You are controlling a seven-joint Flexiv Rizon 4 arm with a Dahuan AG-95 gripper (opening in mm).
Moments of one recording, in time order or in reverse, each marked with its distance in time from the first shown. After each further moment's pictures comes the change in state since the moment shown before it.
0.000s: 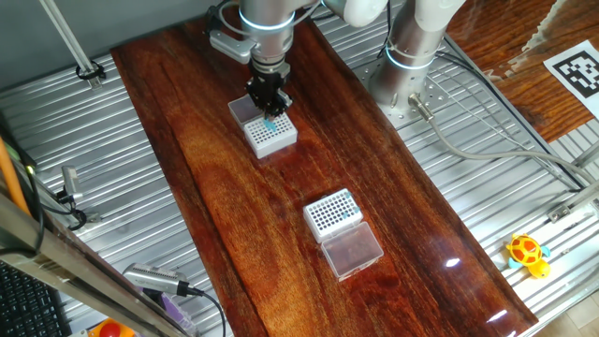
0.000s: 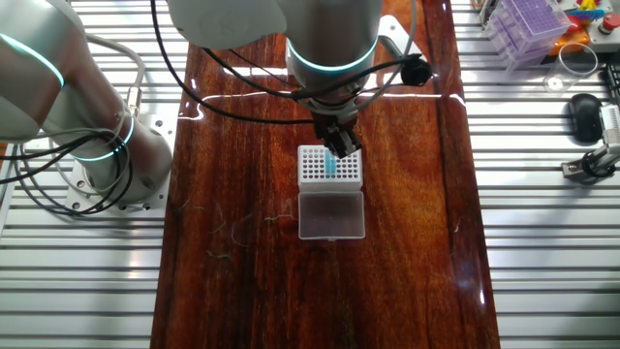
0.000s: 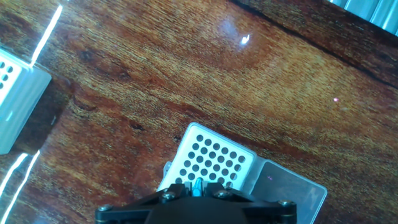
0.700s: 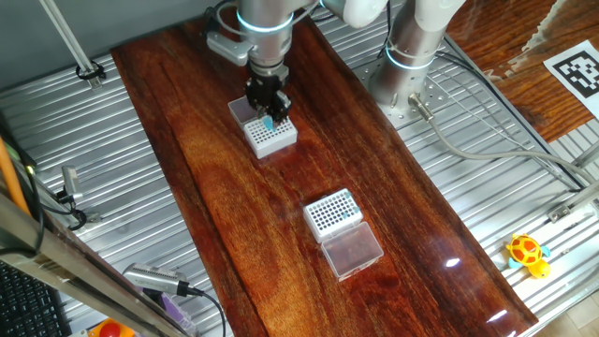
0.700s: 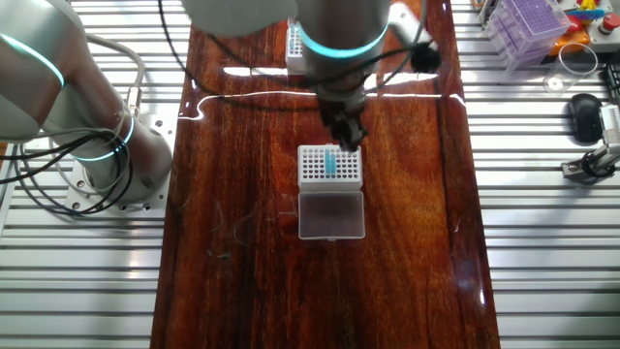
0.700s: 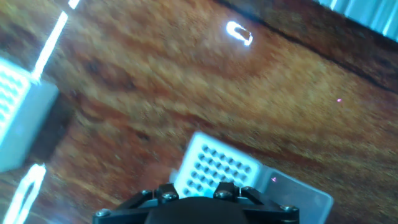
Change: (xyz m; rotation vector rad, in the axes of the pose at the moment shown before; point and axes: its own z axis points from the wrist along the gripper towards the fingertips) arm -0.031 0.021 -0.012 -0.008 0.015 0.045
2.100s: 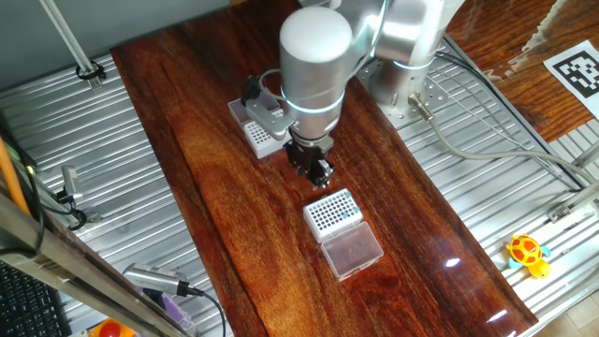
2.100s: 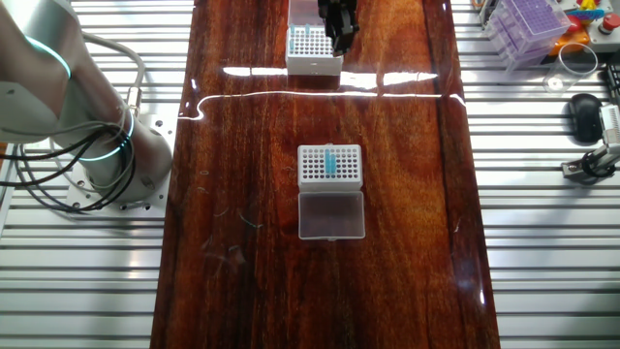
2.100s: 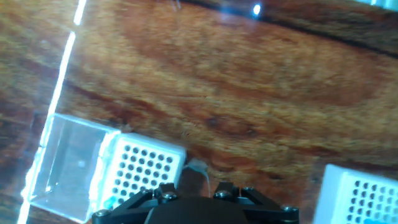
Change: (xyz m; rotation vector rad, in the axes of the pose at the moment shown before) arm -0.060 0.158 -0.006 -0.011 0.045 0.164
